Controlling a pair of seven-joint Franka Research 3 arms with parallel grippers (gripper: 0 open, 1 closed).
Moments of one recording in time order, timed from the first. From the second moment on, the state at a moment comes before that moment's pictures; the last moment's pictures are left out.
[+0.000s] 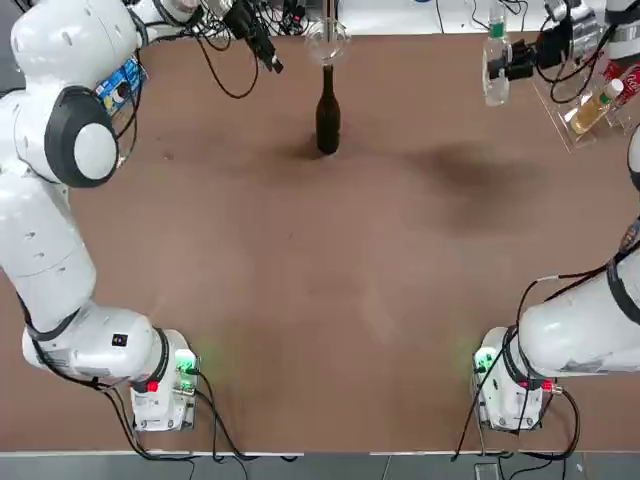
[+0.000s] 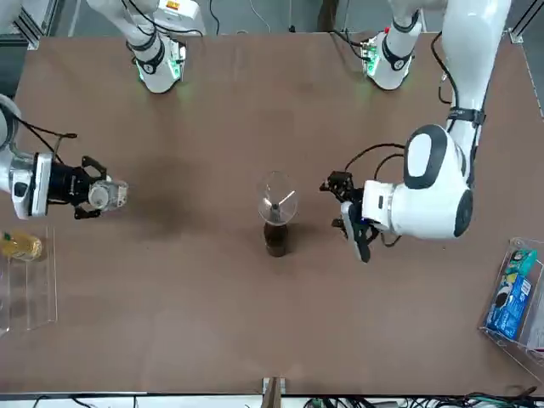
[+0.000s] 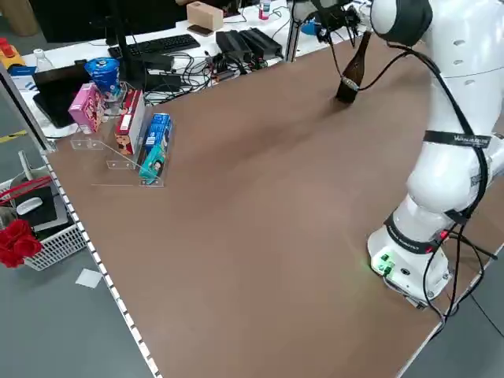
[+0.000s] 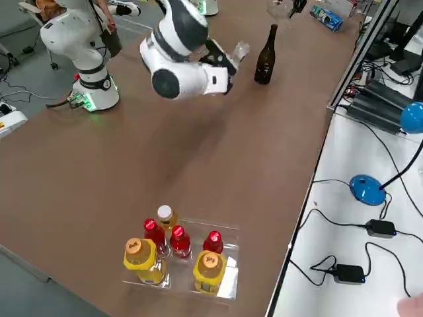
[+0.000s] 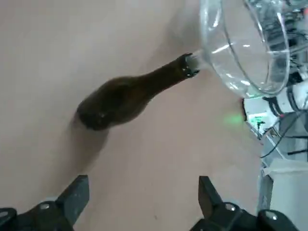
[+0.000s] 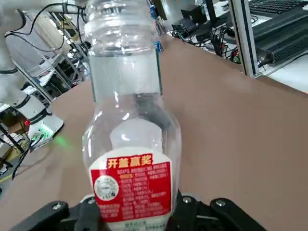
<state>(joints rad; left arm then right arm) -0.09 0.54 -0.31 -1.44 -0.66 1.80 0.84 -0.03 0.17 -0.26 -1.96 1.07 1.64 -1.67</state>
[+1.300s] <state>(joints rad) -0.09 0.68 -0.33 -1.44 -1.17 1.83 1.75 -0.02 -0.15 0.24 -1.97 0.78 2.04 -0.60</state>
